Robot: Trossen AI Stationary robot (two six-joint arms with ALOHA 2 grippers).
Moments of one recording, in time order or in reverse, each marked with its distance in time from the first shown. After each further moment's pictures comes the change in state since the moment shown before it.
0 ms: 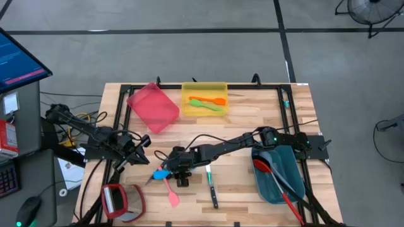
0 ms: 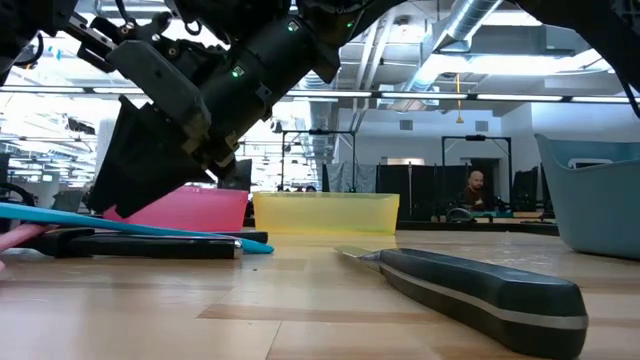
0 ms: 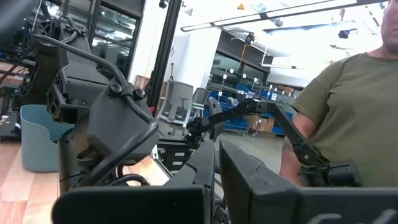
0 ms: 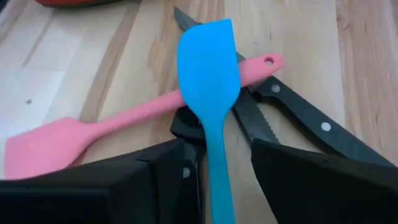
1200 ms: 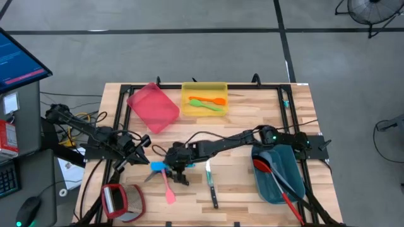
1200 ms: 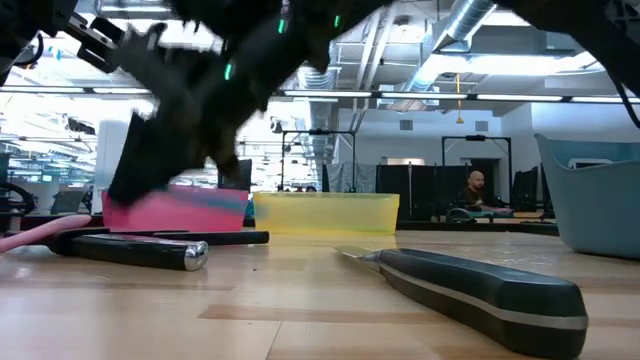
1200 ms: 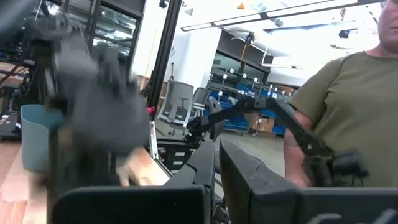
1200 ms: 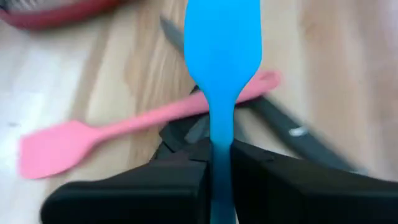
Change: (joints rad) left arm 0.000 0.000 0.000 0.000 0.000 0.000; right arm -0.030 0.003 0.083 -0.099 0.025 0.055
